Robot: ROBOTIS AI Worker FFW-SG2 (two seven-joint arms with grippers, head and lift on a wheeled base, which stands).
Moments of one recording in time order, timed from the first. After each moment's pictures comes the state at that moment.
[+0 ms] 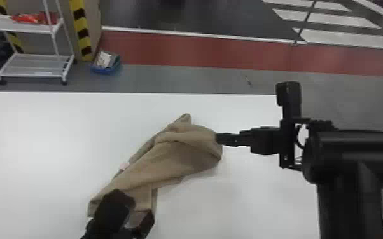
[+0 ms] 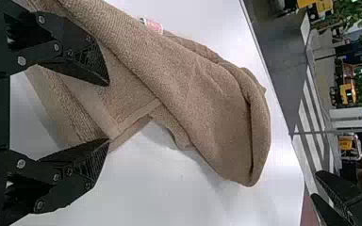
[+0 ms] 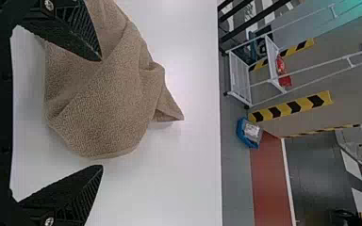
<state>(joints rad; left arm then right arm) 0.49 0.00 -0.31 -2.15 -0.54 0.65 -0.43 -0.15 -0.05 -0.10 -2.06 0.27 1.35 0.82</state>
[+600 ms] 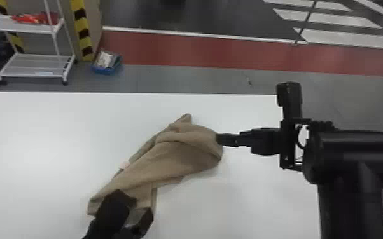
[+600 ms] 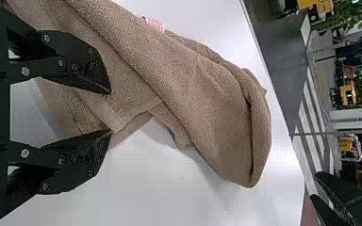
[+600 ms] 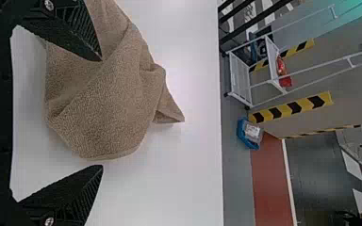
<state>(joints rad) 0.49 0.00 -0.31 -2.15 -0.53 0.65 -0.43 -0.14 -0.05 -0.10 -2.06 0.26 1.35 0.82</state>
